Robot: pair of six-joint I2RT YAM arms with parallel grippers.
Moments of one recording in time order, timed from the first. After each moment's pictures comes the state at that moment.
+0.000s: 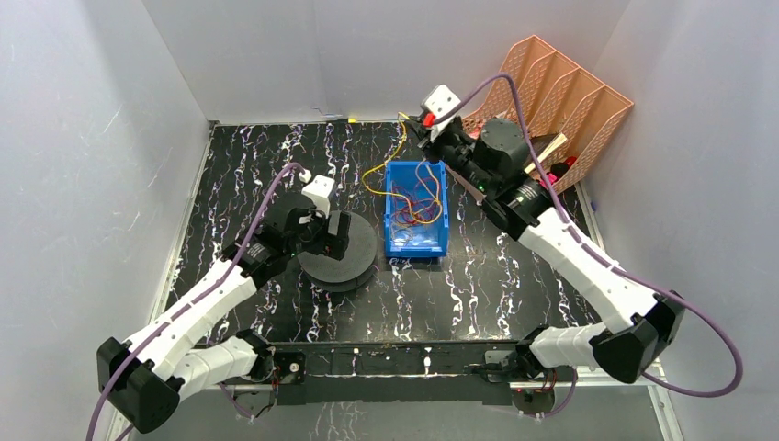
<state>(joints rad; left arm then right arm) -0.62 1.02 0.88 -0.53 -0.13 -0.16 0.70 1.30 1.35 0.02 -0.10 -0.39</state>
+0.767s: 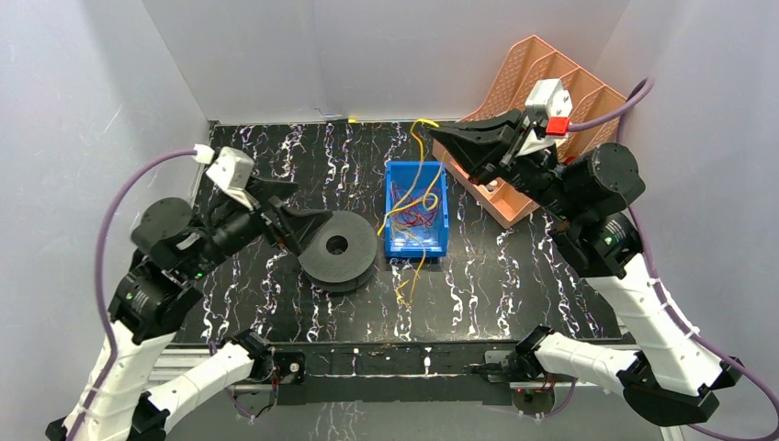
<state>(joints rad) -0.62 0.76 1.32 -0.61 0.17 -0.22 0.74 1.02 1.48 -0.05 -0.33 0.00</state>
